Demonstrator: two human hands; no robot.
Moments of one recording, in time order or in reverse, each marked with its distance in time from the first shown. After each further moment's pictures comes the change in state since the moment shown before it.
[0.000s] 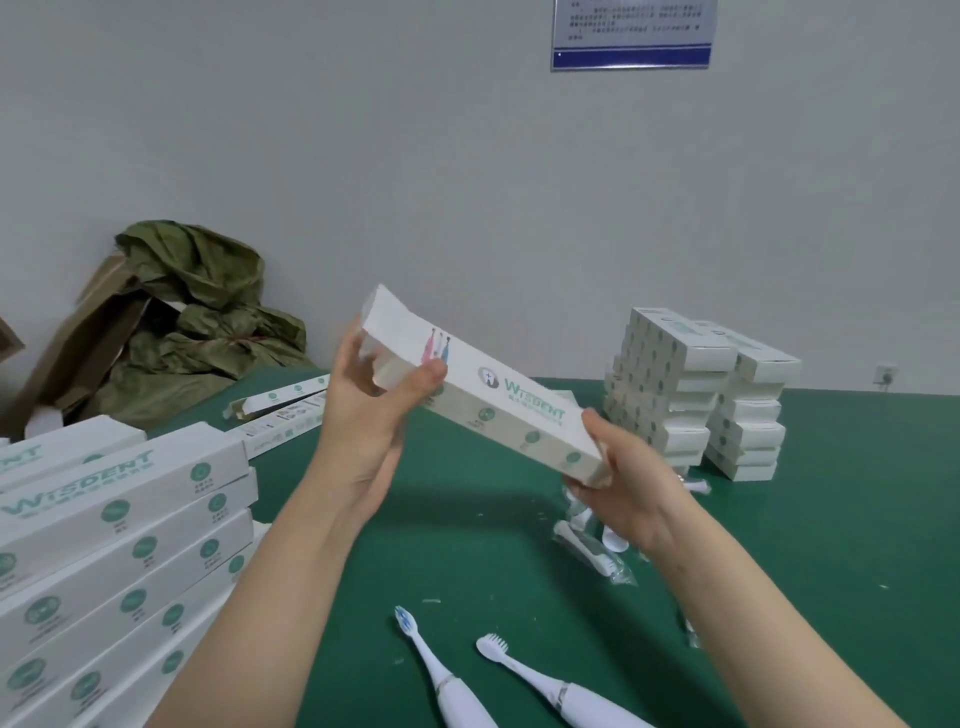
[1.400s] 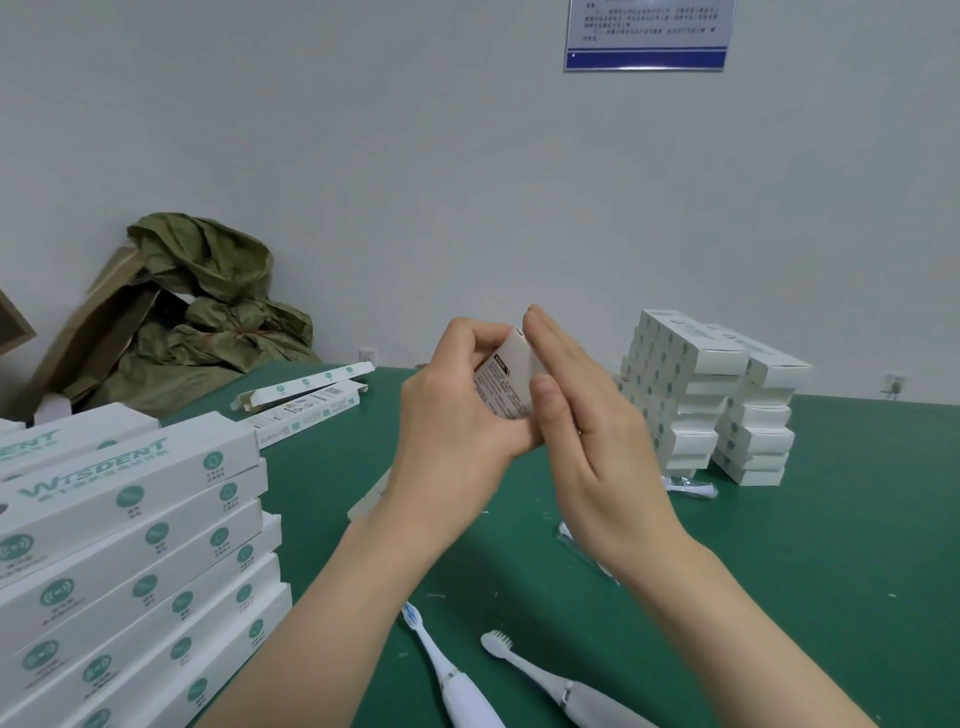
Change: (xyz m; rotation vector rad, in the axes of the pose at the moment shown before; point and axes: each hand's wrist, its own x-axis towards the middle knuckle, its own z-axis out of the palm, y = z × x) left_hand -0.036 0.017 0.053 0.726 -0.067 0.348; right_hand -0.070 -0.002 0.058 -0.915 -0.182 -1.175
